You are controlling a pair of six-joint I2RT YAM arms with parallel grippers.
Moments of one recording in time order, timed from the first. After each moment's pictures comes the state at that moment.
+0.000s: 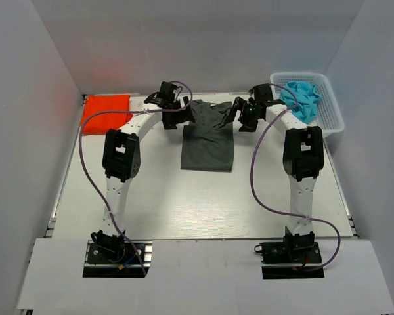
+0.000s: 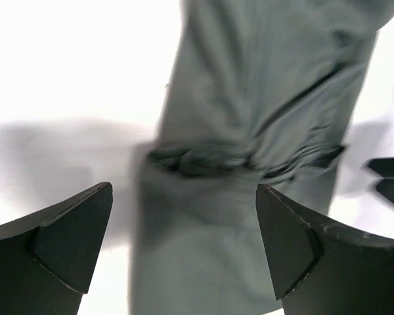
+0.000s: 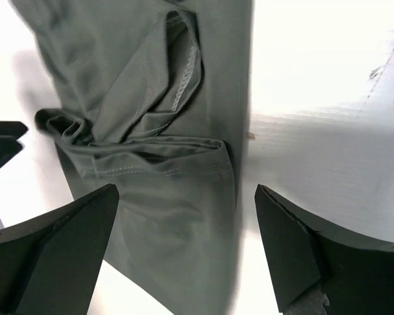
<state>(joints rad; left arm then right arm) -0.36 2.36 2.08 -0.61 0.15 -0.57 0.22 2.25 1.83 -0.52 -0.40 0.52</state>
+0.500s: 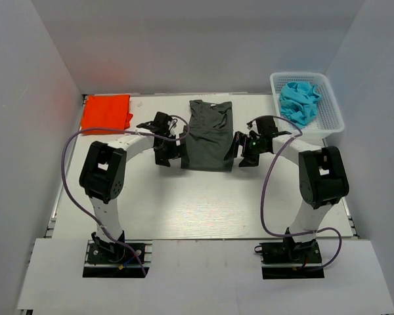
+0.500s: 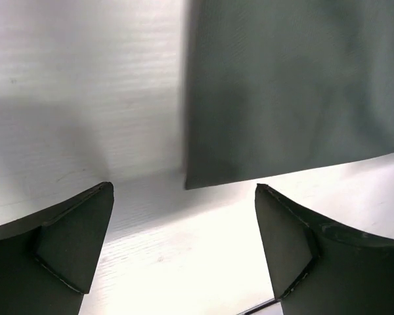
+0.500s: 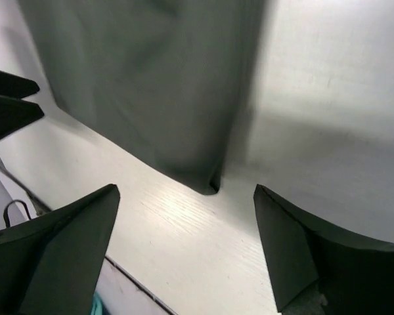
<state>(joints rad) -0.39 1.93 1.35 -0.56 0.24 -0.49 0.25 1.79 1.12 -0.36 -0.53 0.45</state>
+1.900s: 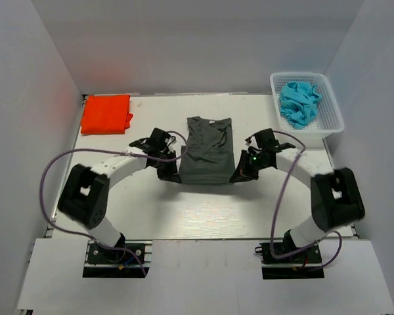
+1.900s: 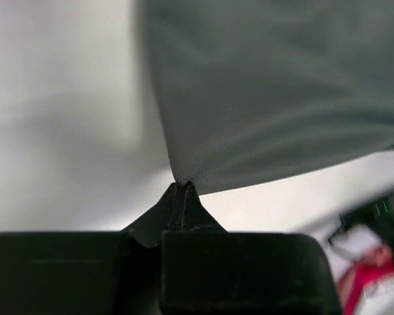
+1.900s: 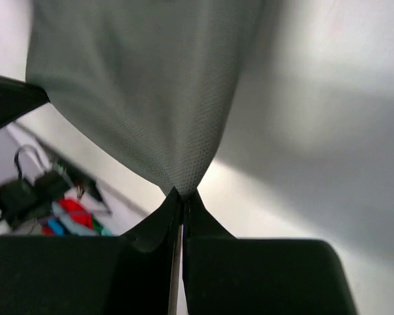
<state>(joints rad) -0.47 1.67 1.03 -0.50 0.29 -0.57 0.33 1.61 0.92 -0.46 -0.57 0.54</state>
